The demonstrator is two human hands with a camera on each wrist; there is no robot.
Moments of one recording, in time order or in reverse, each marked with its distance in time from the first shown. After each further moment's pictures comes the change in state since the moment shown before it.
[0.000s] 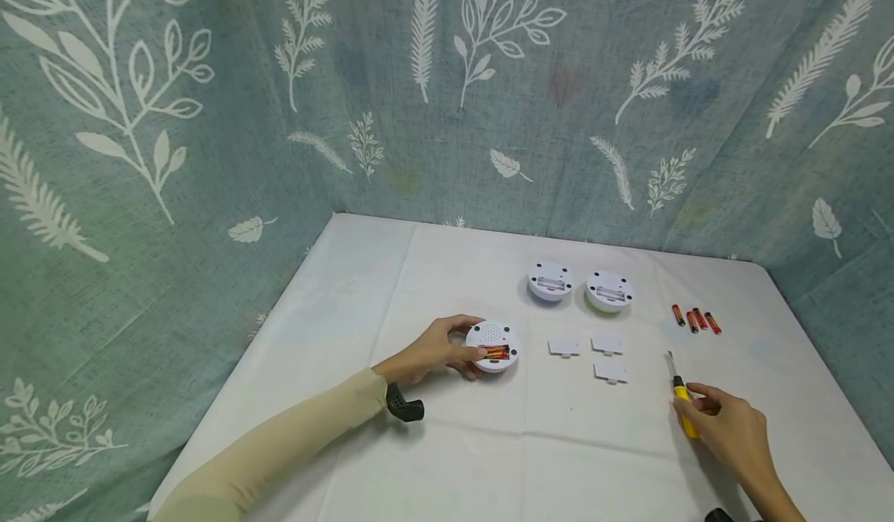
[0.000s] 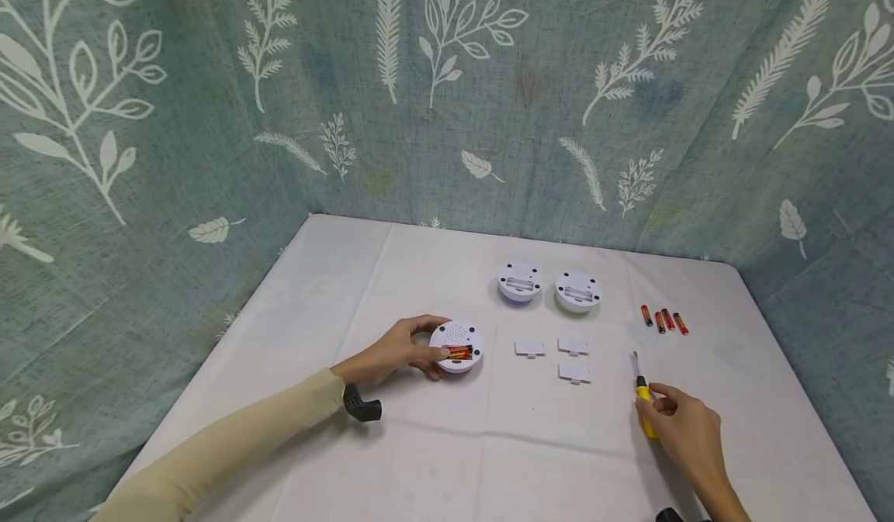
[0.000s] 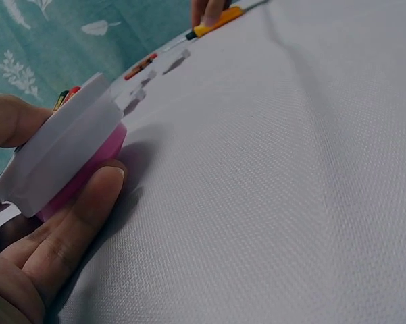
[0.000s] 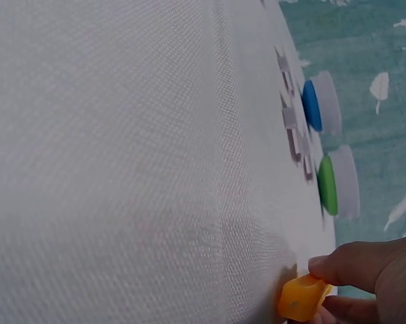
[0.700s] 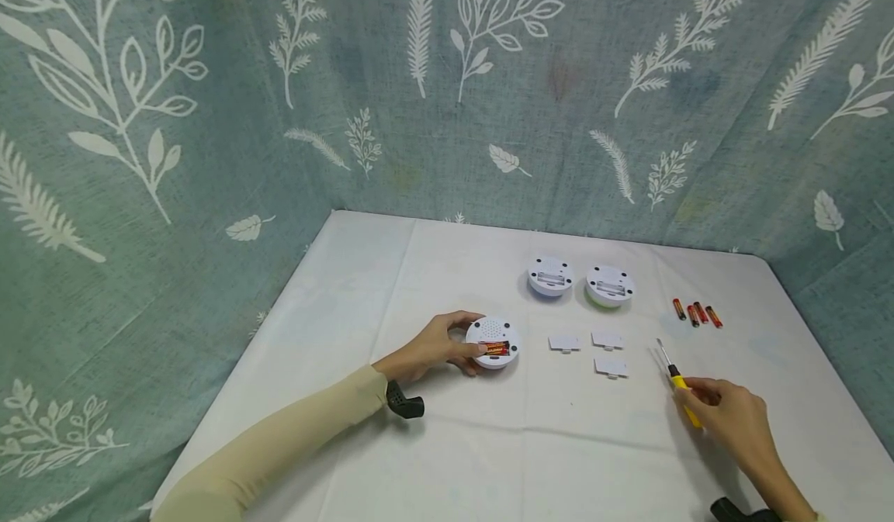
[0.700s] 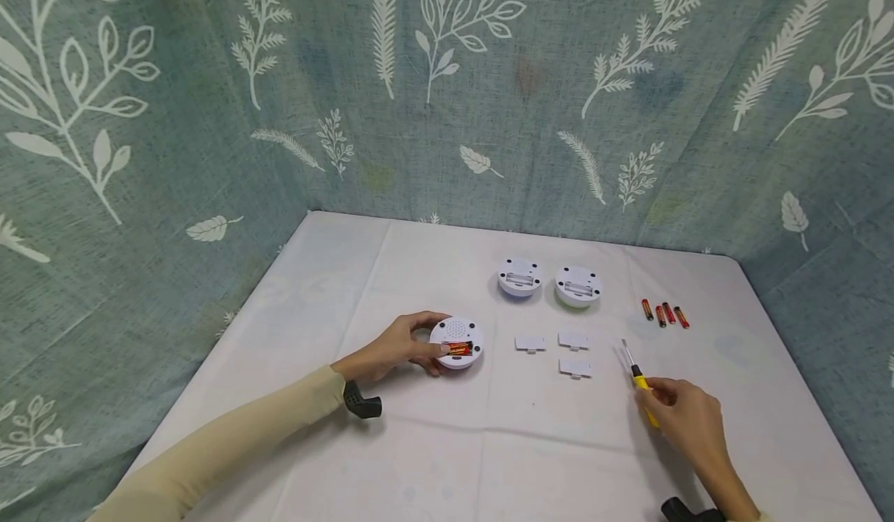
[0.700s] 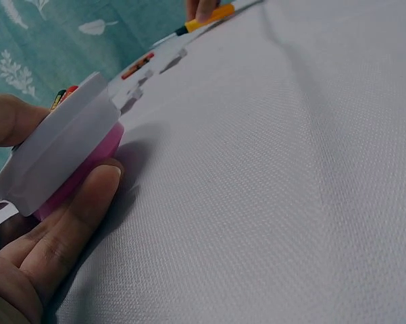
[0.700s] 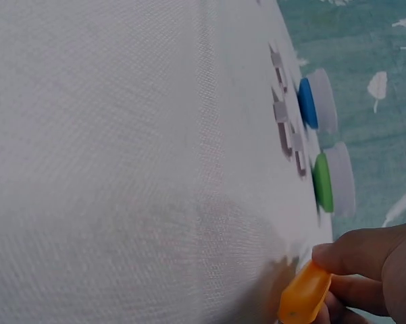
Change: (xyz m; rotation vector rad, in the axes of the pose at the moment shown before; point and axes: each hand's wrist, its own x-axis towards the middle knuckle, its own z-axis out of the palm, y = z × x) left_hand 0.001 0.000 0.000 0.003 -0.004 0.005; right_hand 0.004 -0.002 -0.009 -0.030 -0.036 -0.086
